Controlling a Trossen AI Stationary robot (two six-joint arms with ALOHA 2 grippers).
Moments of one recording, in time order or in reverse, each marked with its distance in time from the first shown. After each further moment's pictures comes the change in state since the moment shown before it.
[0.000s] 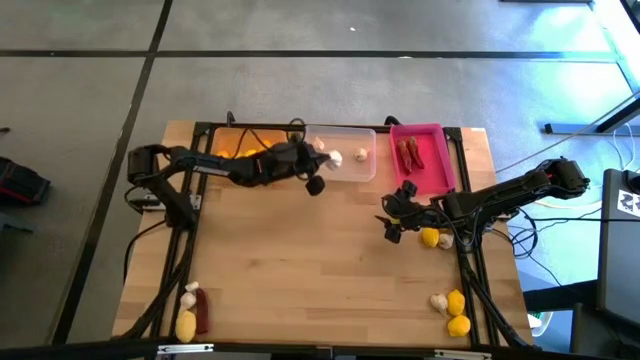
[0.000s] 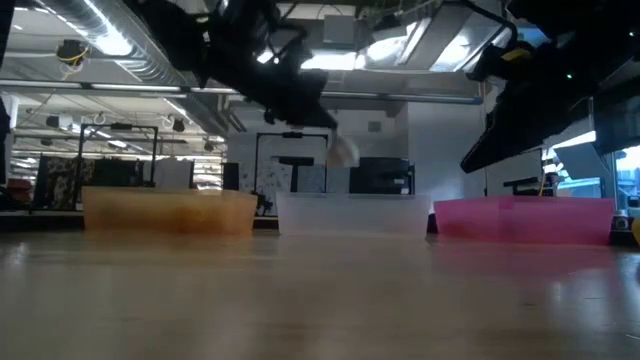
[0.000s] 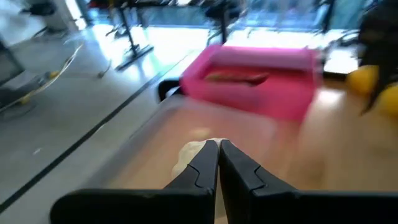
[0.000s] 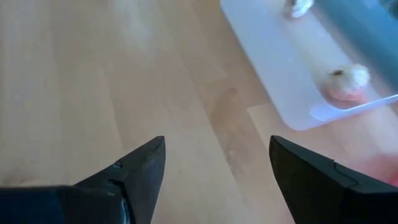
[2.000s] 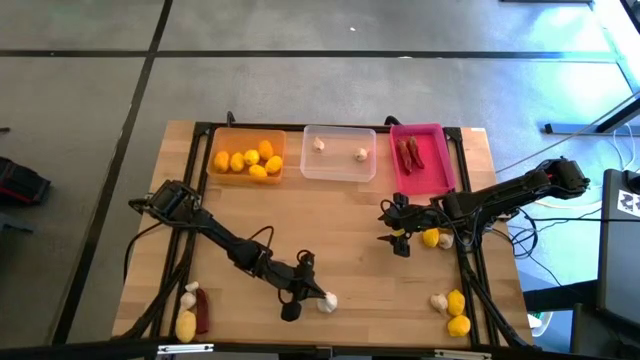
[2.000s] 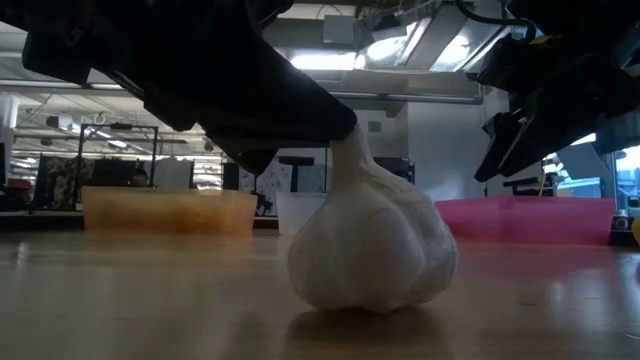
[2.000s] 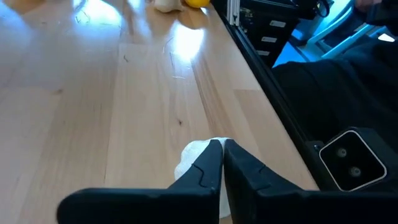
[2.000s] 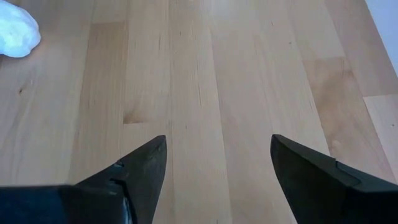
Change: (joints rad) left arm -0.765 0.311 0.001 0.201 0.107 -0.381; right arm 0.000 0.000 0.000 0.000 -0.369 -0.078
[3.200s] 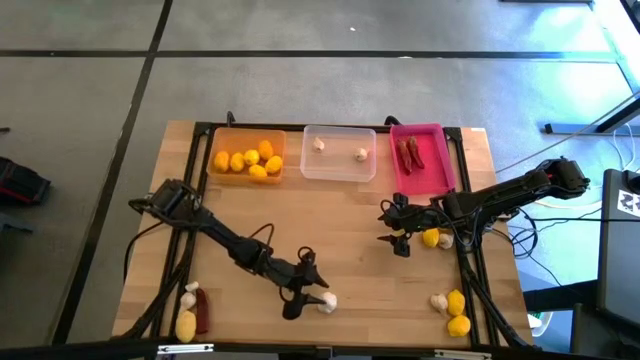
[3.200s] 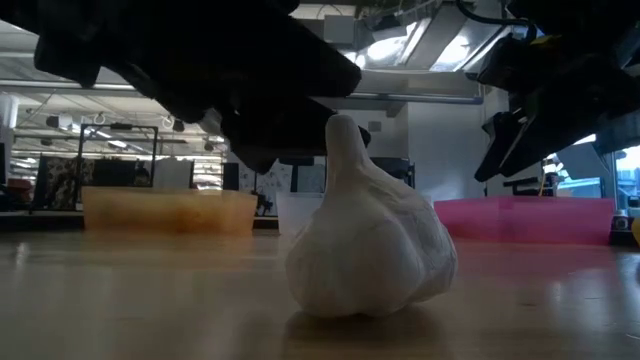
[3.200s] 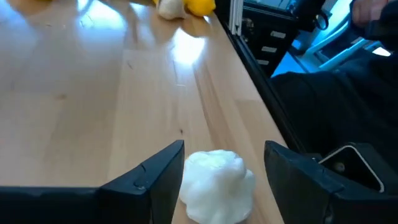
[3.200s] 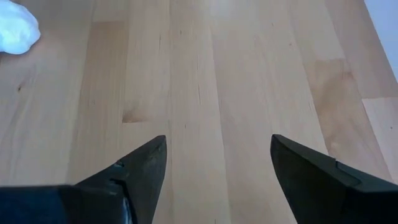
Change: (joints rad) left arm 0.014 -0.002 0.000 0.024 0.020 -0.035; right arm 0.000 0.000 0.000 0.000 0.001 -0.015
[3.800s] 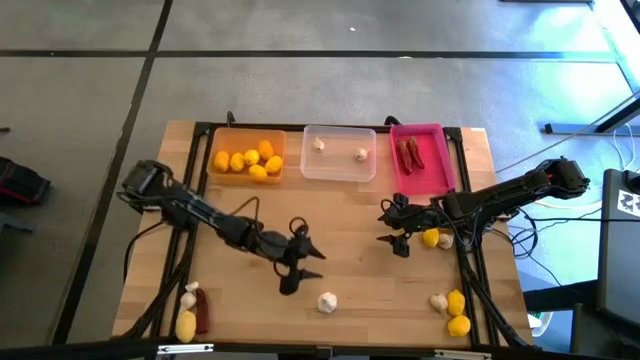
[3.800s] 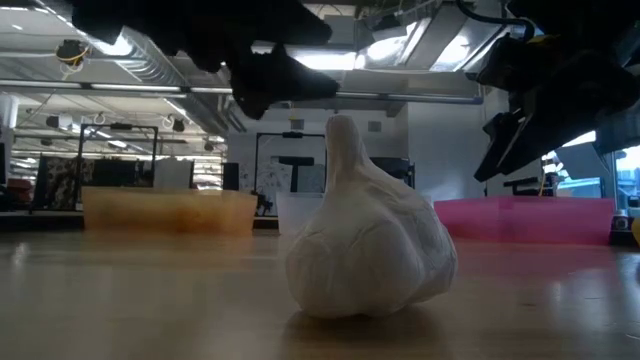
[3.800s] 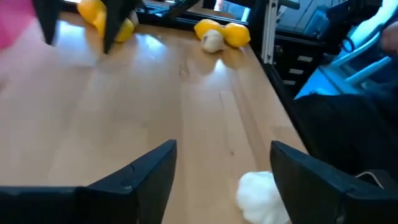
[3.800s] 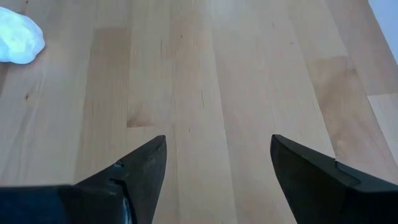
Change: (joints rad) left arm 0.104 -0.255 -0.075 -0.175 0.000 0.057; right arm 0.000 0.000 0.000 0.008 -0.008 0.039
